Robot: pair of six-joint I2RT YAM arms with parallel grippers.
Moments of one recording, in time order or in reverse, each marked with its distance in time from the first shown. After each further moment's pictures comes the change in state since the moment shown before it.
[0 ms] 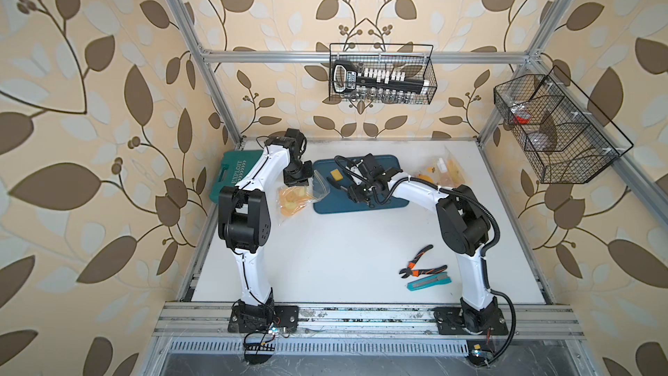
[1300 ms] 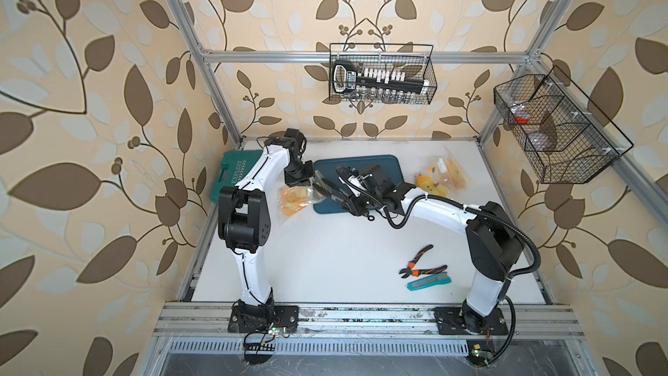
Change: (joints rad) left arm 0.000 0.000 0.000 0.000 0.049 0.000; right arm 0.091 -0.323 -0.336 0.217 -0.184 0.006
